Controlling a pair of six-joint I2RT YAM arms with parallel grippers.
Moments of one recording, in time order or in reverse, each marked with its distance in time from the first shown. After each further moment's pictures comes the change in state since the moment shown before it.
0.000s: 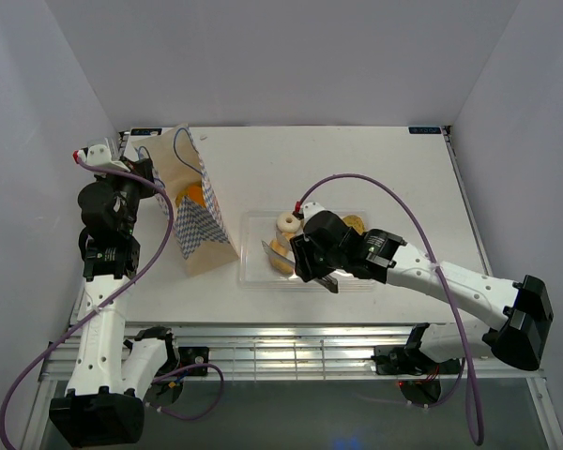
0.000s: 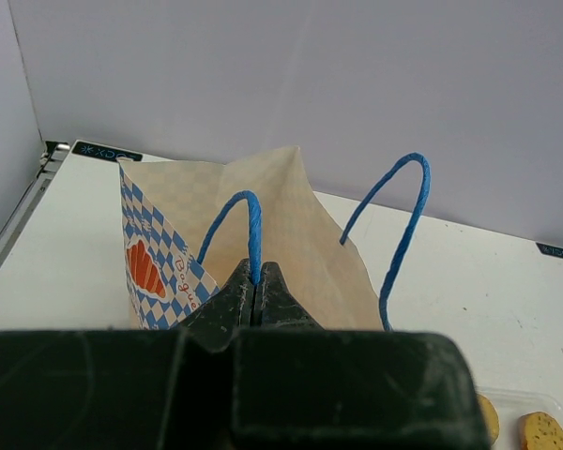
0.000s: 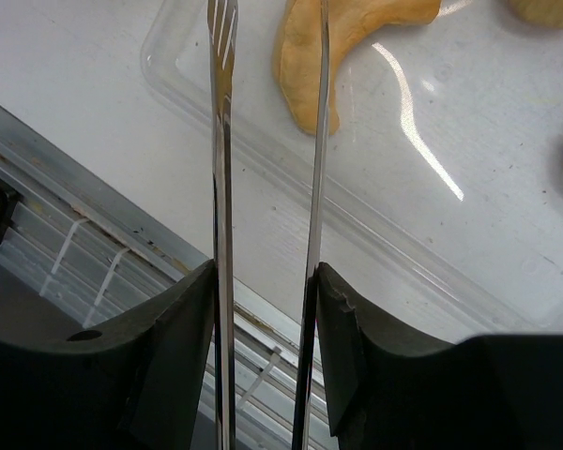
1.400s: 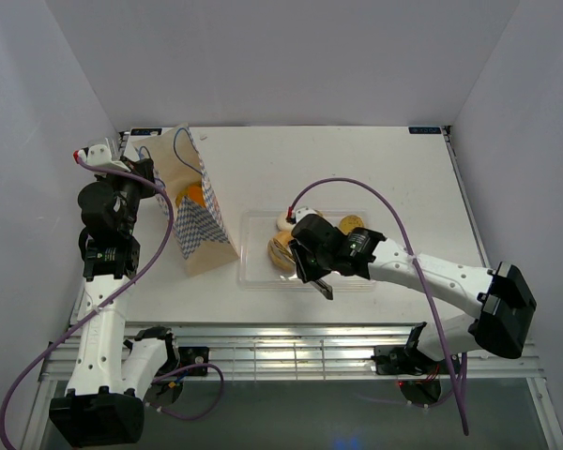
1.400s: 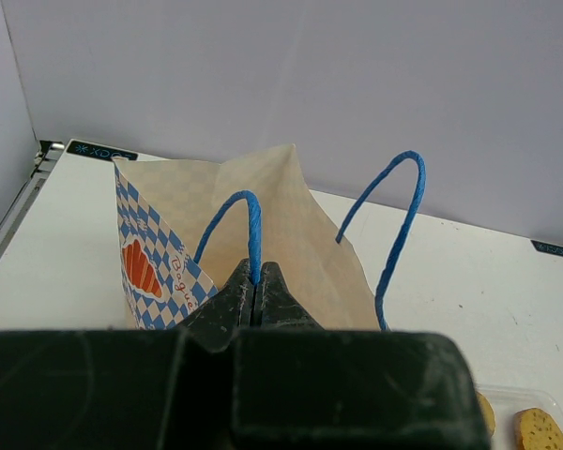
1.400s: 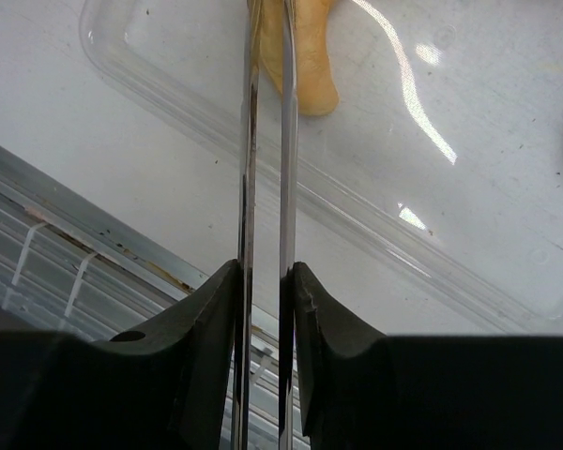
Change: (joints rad) left arm 0.000 0.000 0.000 0.000 0.011 -0.004; right arm 0.000 0.121 0.003 -0.010 0.024 0.026
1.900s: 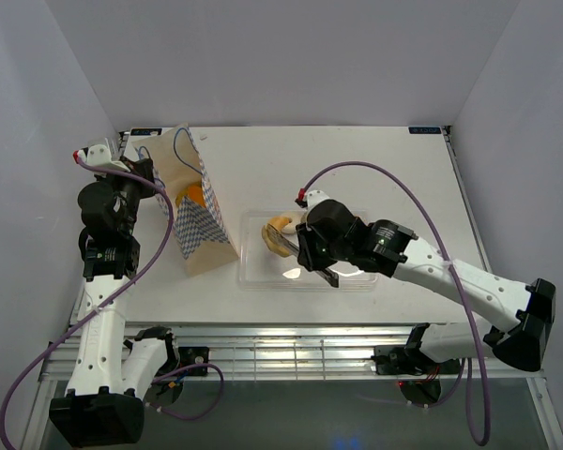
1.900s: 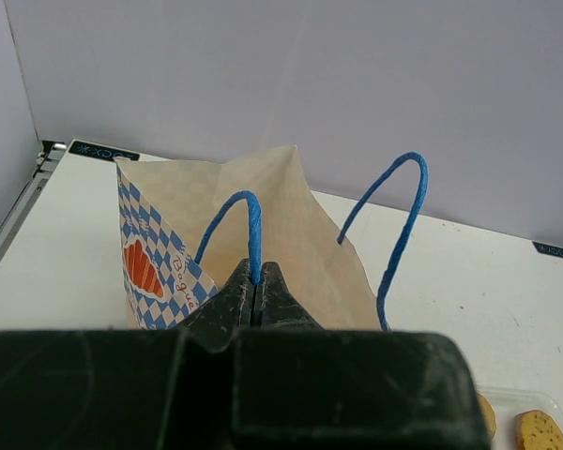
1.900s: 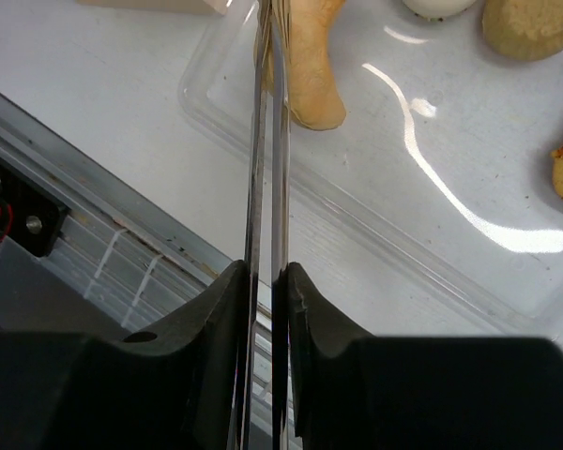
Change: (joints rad) left arm 0.000 -0.001 0.000 0.000 -0.004 0.000; right arm 0.000 -0.109 0.111 -0.080 -0.009 0.003
